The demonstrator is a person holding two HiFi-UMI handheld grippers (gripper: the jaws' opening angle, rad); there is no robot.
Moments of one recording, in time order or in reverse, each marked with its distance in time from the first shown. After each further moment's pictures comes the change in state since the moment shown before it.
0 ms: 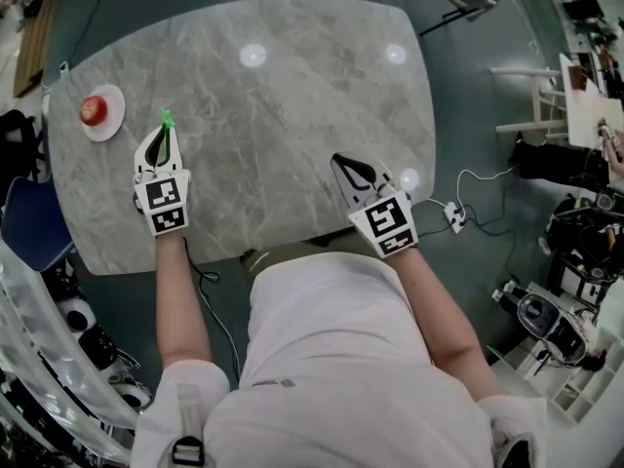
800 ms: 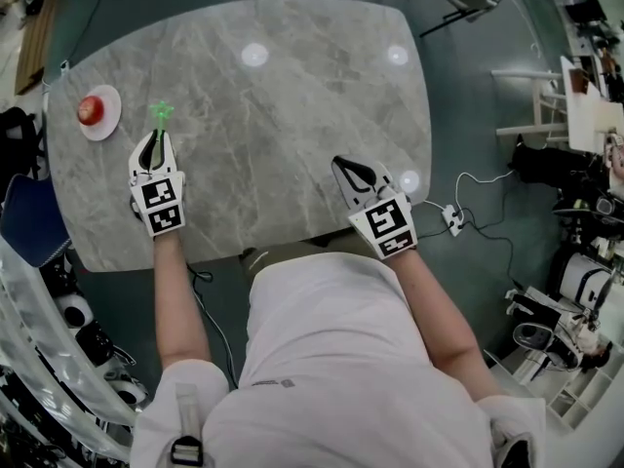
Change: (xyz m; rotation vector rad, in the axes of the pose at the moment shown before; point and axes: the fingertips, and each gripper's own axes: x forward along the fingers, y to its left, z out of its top) left arm -0.005 -0.001 -0.012 -0.016 0.082 0.063; right arm -0.012 -0.014 -0.013 0.014 0.003 0.011
